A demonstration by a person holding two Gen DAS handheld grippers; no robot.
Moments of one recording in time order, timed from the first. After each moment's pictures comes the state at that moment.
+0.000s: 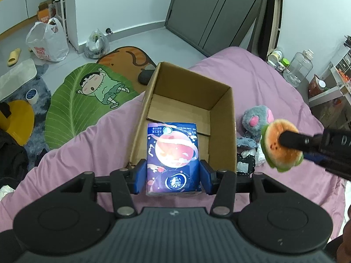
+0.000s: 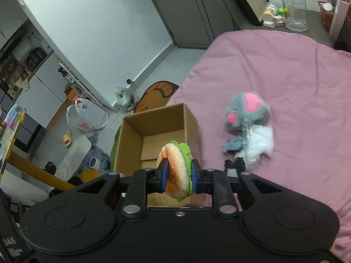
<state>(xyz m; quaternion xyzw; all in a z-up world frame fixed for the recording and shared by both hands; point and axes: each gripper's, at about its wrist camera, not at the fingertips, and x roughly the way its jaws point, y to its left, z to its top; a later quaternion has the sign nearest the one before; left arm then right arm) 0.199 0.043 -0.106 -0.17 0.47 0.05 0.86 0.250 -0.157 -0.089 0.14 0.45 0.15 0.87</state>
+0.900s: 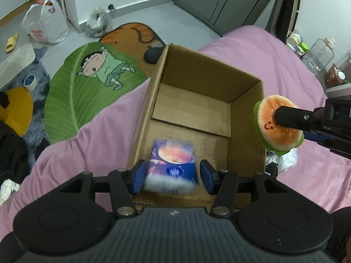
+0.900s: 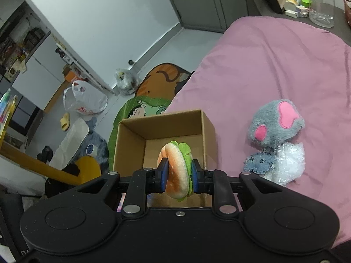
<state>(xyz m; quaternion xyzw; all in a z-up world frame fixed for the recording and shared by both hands) 0.256 0.059 -0.145 -0.17 0.54 0.06 0.82 0.316 -0.117 -0.112 0.11 0.51 0.18 0.84</state>
